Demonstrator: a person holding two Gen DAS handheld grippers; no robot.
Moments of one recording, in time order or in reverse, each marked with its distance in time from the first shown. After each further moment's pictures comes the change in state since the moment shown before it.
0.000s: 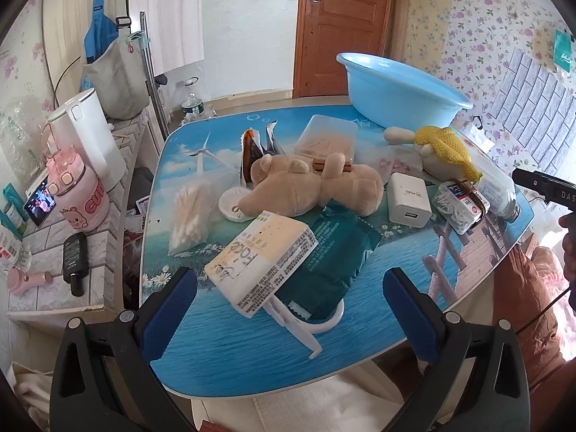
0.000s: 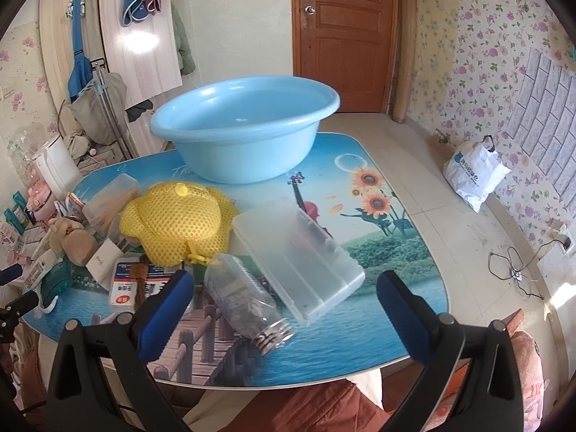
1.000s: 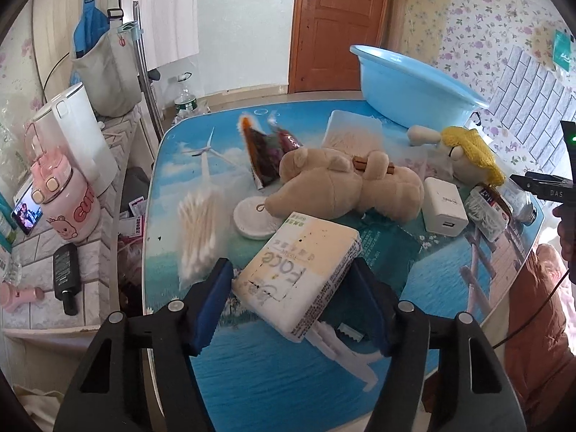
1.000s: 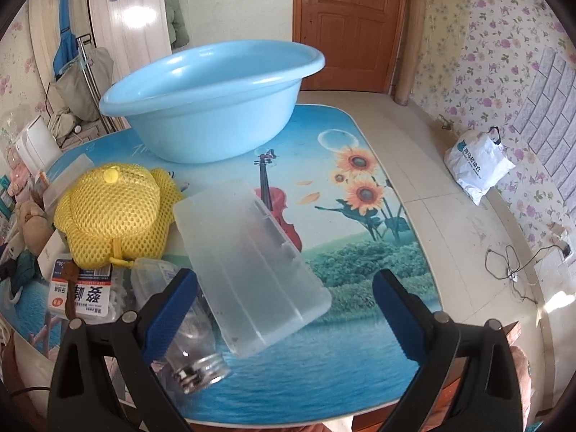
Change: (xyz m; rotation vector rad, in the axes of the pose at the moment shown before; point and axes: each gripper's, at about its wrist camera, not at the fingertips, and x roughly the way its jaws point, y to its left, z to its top) left arm 0.033 0.028 0.013 0.010 0.017 -0.030; right arm 0.053 -0.024 0.013 -0.065 0.101 -0.013
